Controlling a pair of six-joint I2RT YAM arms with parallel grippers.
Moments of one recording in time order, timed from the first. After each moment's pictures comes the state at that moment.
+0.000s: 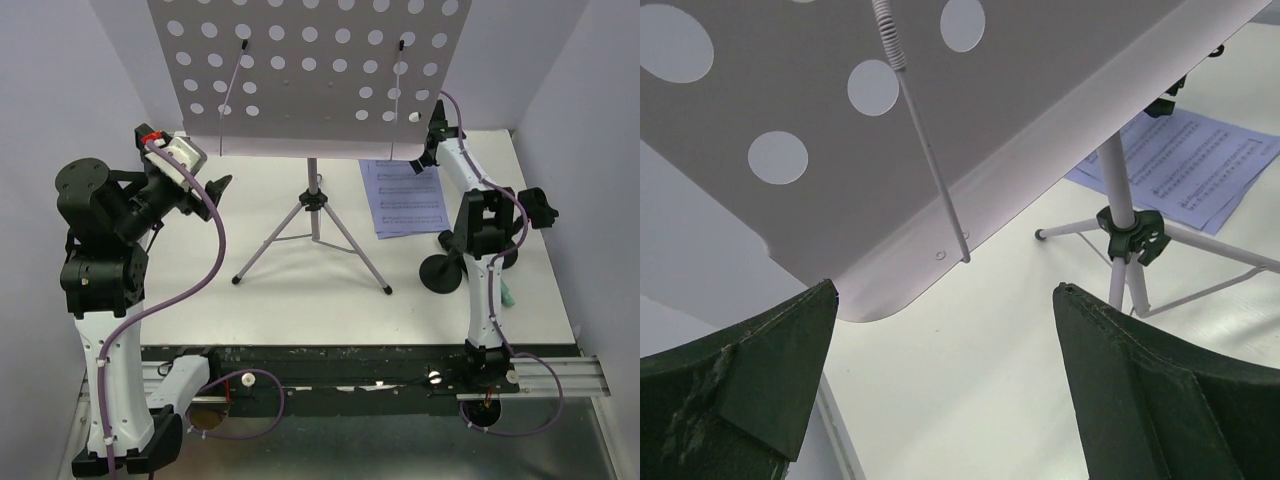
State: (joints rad) left arm 0.04 0.93 1.55 -0.65 0.65 0.43; right arm 0.15 2.45 2.23 -0.67 0.22 -0.48
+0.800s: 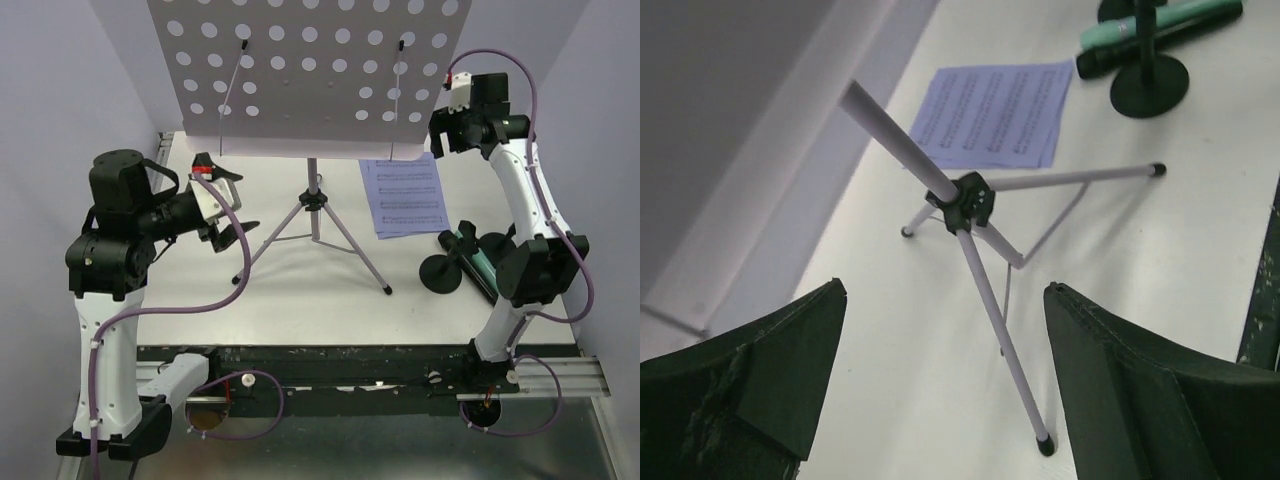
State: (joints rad) left arm -0.07 0.99 1.63 -0.96 0.93 0.72; right arm 0.11 1.87 1.98 -0.80 0.00 -0.28
